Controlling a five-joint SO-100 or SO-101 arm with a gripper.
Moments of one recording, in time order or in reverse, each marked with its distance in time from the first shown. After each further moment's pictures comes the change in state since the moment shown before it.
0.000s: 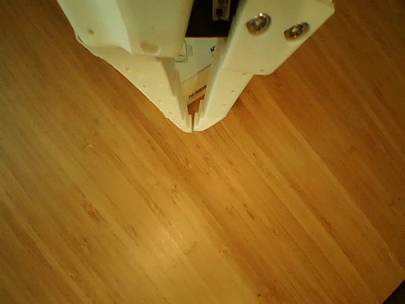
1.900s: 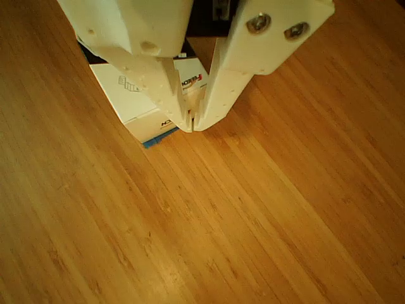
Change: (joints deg) arm -4.2 2.2 -1.0 11.6 1.2
